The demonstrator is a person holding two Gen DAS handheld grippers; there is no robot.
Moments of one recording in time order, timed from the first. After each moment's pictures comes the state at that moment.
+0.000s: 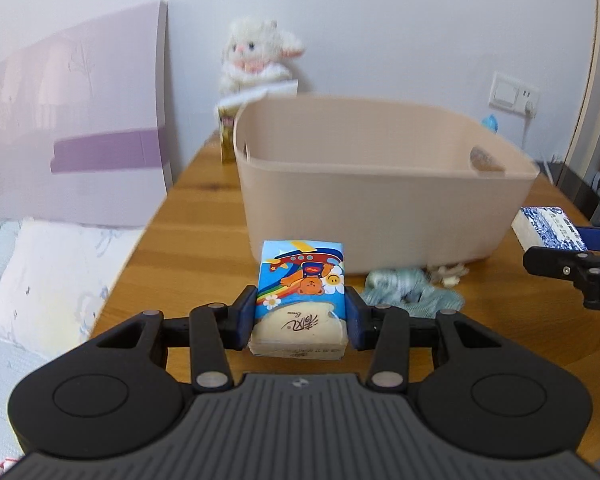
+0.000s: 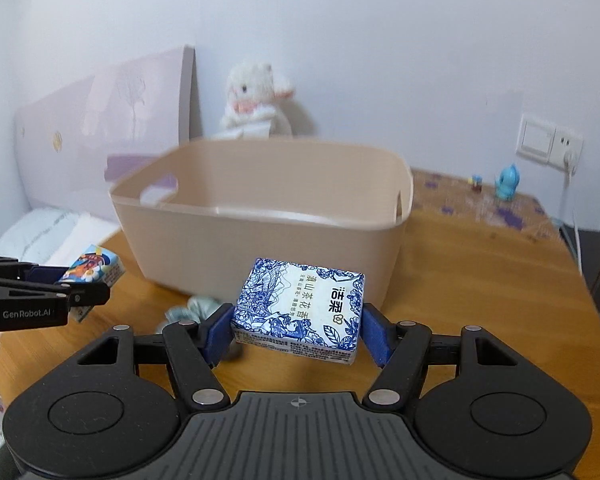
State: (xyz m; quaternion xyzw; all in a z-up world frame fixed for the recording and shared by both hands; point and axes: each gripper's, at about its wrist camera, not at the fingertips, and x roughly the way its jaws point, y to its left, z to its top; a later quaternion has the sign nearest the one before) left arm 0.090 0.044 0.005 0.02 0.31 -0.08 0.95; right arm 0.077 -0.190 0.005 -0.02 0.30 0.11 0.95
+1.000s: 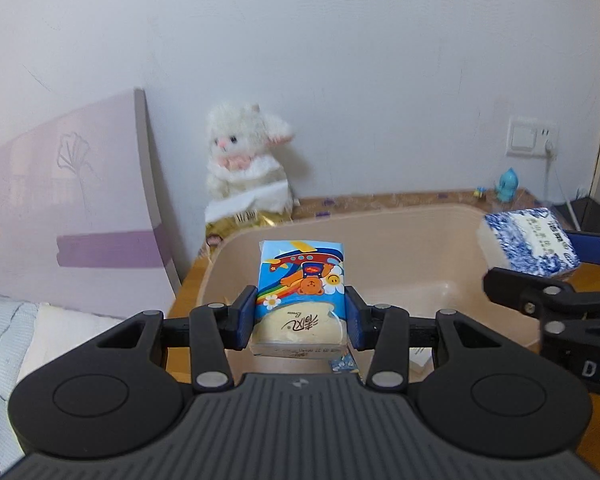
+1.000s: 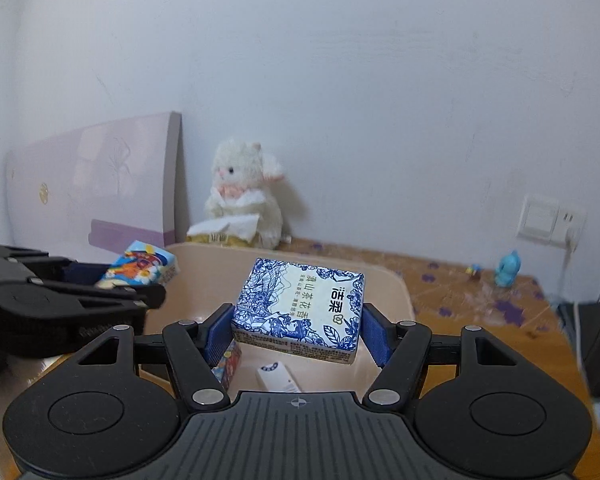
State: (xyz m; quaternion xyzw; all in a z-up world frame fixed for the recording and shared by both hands) left arm 0.190 -0.023 0.067 0.07 0.27 -0.05 0.96; right arm 0.162 -0.177 0.057 -0.02 0.23 0.09 0.97
